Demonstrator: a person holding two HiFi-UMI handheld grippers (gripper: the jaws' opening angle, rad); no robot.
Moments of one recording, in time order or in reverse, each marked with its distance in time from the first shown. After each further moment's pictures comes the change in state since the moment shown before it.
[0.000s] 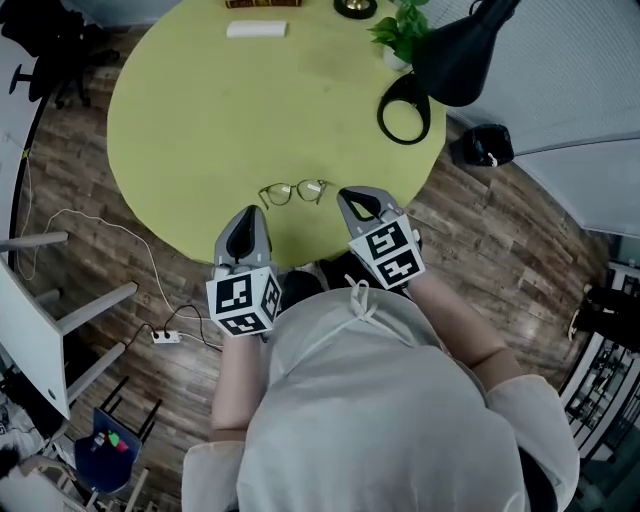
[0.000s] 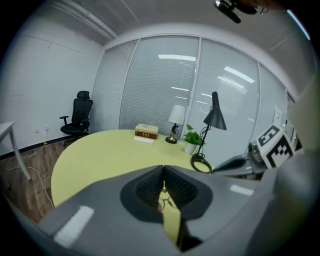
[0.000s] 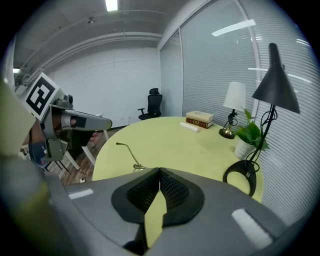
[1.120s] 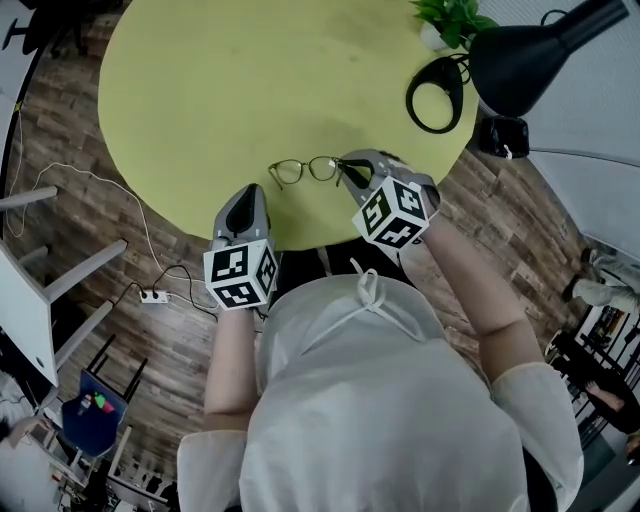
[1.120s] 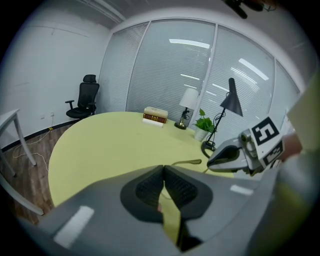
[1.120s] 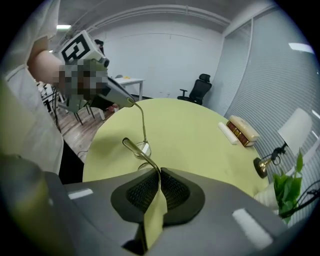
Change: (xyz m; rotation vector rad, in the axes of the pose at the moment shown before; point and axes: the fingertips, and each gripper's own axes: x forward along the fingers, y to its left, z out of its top) left arm 0.049 0.046 -0.062 -0.083 0.155 0.045; right arm 0.090 0.001 -0.023 -0.582 0.191 0.240
